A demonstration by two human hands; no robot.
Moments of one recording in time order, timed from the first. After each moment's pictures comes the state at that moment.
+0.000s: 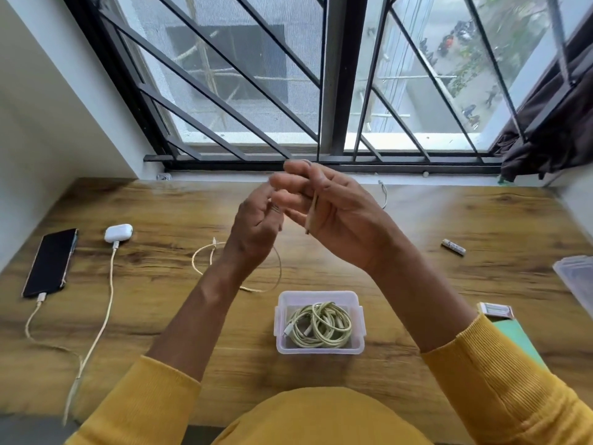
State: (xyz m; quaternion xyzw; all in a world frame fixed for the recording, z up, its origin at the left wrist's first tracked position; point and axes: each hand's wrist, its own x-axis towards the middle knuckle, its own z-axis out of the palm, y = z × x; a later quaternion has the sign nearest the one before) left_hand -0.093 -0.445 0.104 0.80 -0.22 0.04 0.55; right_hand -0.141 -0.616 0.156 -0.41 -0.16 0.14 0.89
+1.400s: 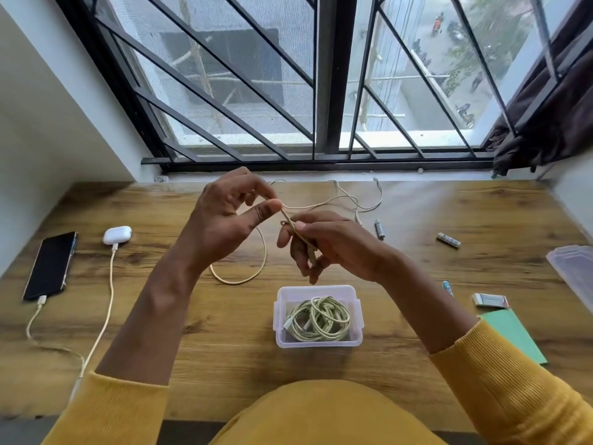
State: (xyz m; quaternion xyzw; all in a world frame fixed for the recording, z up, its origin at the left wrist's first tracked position) left_hand -0.105 -0.405 0.152 0.83 -0.31 0.06 0.46; right_hand -0.167 -0.630 0.133 -0.67 -0.12 0.24 0.69
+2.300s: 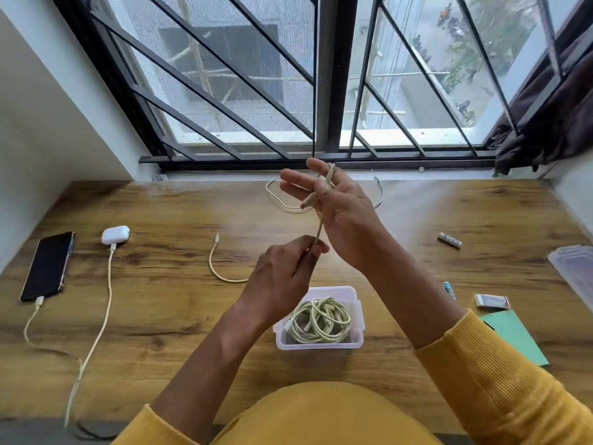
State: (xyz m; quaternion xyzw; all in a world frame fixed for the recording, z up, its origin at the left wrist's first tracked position) left_hand -0.164 -0.461 0.085 0.87 -0.25 -0.04 0.42; right_hand -0.138 -0.621 0.127 -0.52 -0.07 0.00 0.85
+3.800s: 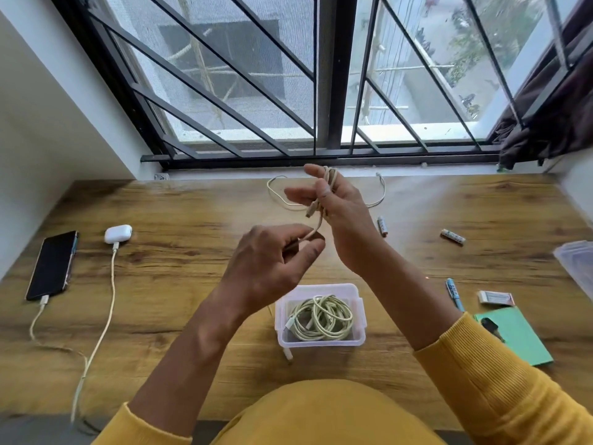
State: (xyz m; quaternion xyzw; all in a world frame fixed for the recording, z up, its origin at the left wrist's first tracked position) left_hand -0.158 -0.443 0.123 0.87 -0.31 0.01 0.39; right_hand -0.141 -0.614 0.121 -0.60 -0.01 -0.04 0.80
